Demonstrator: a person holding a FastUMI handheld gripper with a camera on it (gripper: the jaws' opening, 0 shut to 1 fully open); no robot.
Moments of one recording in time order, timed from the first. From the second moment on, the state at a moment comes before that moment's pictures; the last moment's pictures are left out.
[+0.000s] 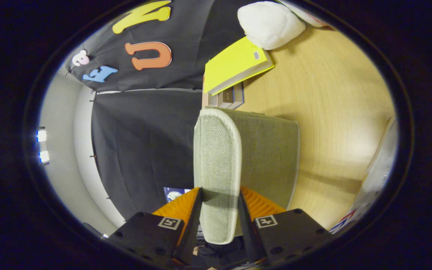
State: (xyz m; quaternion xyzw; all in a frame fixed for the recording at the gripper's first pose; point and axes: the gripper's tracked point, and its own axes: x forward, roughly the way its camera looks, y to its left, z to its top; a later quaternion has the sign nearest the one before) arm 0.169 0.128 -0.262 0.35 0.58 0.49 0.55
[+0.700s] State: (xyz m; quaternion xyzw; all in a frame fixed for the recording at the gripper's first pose) arm 0.155 0.131 -0.178 0.34 0.56 0.44 0.61
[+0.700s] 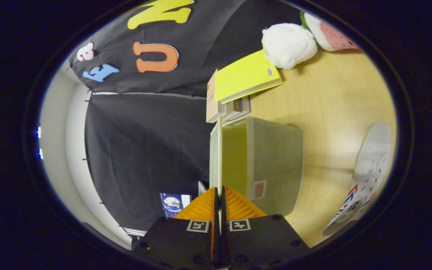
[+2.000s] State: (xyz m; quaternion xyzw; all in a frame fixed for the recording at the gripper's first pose) arm 0.074 0.401 -0.109 0.19 0.55 0.48 0.65
